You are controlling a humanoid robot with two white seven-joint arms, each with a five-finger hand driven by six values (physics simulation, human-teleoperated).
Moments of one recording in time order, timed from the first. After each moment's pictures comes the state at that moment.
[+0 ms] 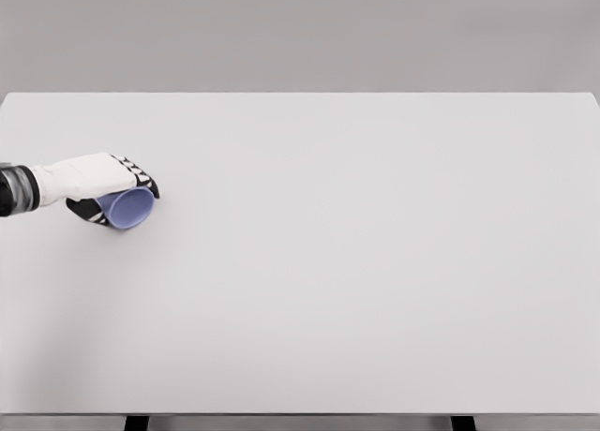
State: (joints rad) left arm -0.53 0.73 -0.42 -1.29 -0.64 -0.61 -0.61; right arm 0.00 0.00 -0.19 0.05 -0.05 -0.07 0.10
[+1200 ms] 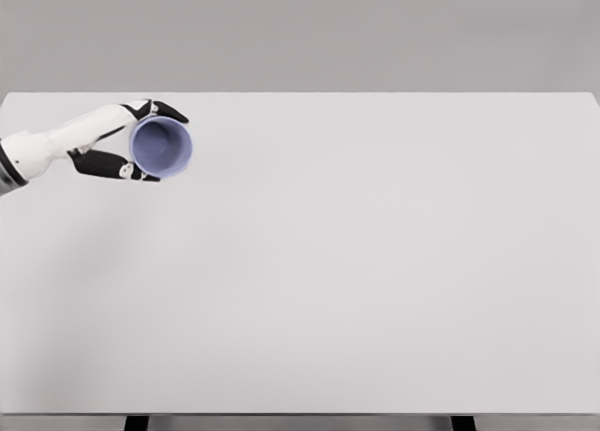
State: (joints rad) left arm -0.53 0.74 -0.42 -1.30 0.18 -0.61 -0.61; right arm 0.00 0.00 -0.19 0.05 -0.05 -0.07 0.10
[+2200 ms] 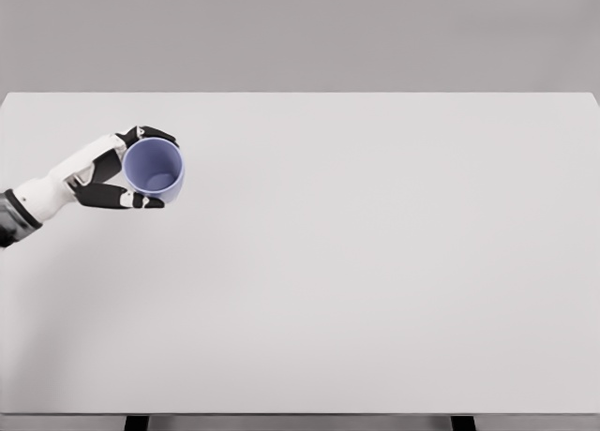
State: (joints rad) left arm -0.38 0.74 -0.47 -1.29 0.63 -0.39 -0.61; right arm 0.00 0.00 -0.19 0.05 -0.05 -0.07 0.10
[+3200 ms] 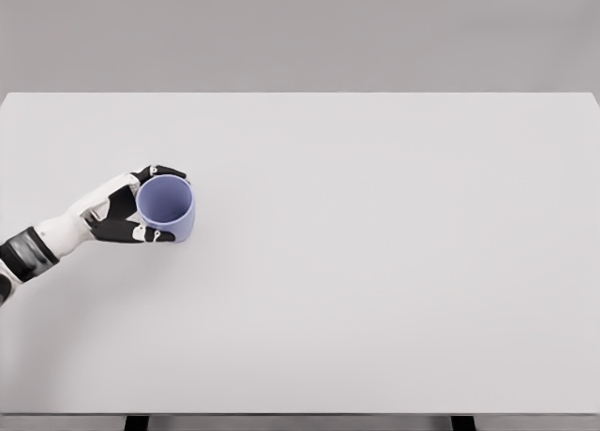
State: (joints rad) left arm -0.29 0.72 -0.52 -1.29 0.73 -0.33 -0.61; right arm 0.00 0.00 -0.19 0.05 -0.05 -0.07 0.10
